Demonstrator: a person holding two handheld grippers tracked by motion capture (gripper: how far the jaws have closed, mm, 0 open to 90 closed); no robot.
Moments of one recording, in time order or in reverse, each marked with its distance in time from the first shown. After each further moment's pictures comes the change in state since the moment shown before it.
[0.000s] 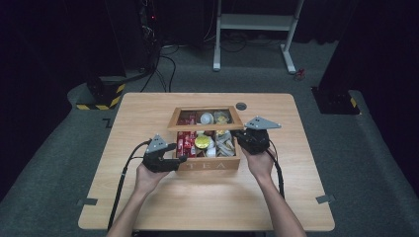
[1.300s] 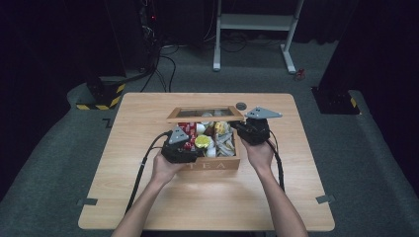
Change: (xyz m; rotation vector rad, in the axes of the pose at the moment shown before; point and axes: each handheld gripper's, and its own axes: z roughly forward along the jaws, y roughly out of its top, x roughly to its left) left arm -0.020 0.038 0.044 0.037 0.028 0.063; right arm -0.008 0.025 0.003 0.001 0.008 0.025
